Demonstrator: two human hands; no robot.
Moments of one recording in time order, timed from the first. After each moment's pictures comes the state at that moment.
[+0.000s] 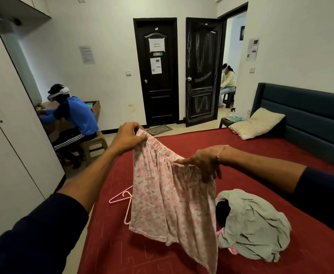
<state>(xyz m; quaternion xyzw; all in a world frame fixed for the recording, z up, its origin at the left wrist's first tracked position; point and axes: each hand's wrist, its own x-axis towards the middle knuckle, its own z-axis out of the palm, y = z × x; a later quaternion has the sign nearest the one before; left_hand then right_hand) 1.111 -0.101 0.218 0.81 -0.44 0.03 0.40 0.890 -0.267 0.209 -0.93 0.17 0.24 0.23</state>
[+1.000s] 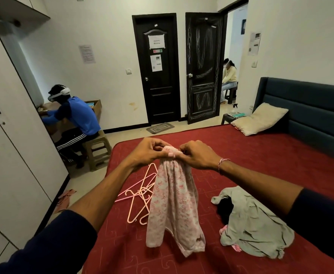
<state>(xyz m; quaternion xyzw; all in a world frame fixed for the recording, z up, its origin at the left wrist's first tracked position) 1.068 -0.119 0.178 0.69 -0.49 -0.24 0.47 0.913 -0.270 0.171 -0.97 0.11 -0.16 0.15</state>
